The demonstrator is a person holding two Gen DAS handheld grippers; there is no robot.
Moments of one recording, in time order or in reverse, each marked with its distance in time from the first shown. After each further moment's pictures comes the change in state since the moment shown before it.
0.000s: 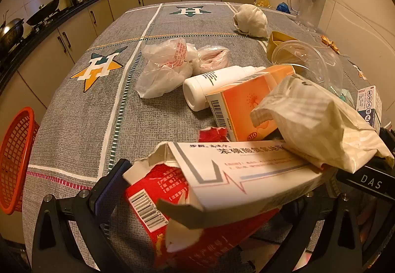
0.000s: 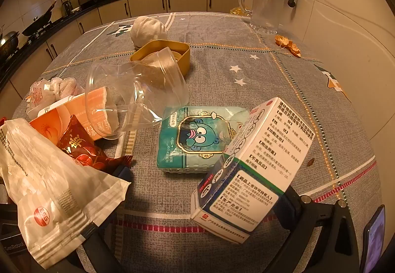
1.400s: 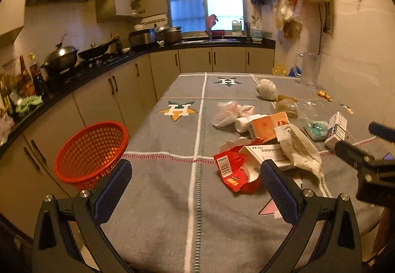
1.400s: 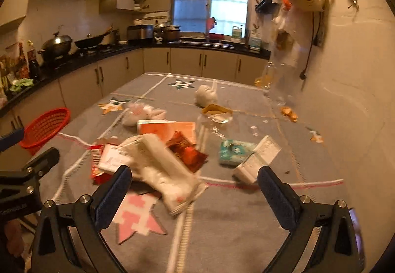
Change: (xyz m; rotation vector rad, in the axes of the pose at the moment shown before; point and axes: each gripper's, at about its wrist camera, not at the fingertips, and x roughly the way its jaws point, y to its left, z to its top) left arm -0.149 0.045 -0.087 -0.088 -0.407 0.141; right arm -0.160 0.052 -0.072 -0.193 -0.357 0.111
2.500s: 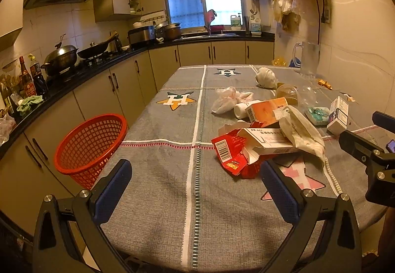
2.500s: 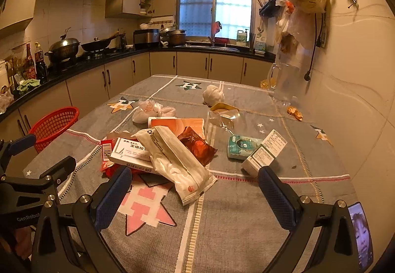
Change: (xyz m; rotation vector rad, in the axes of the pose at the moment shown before) left arm -0.006 -0.013 -0.018 0.048 0.029 0.017; right arm -0.007 0.002 -0.019 0.007 -0.036 0.022
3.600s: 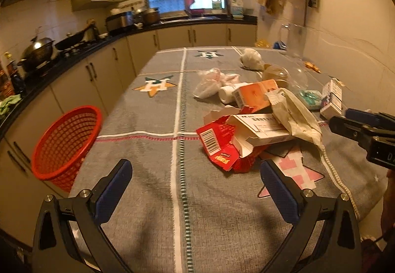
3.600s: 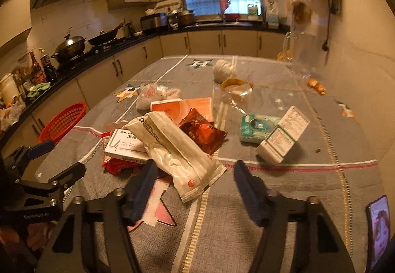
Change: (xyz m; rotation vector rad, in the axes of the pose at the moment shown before) left arm 0.037 0.003 0.005 0.053 0.112 -0.136; right arm 0.040 -0.026 0.002 0.082 0.141 0.168
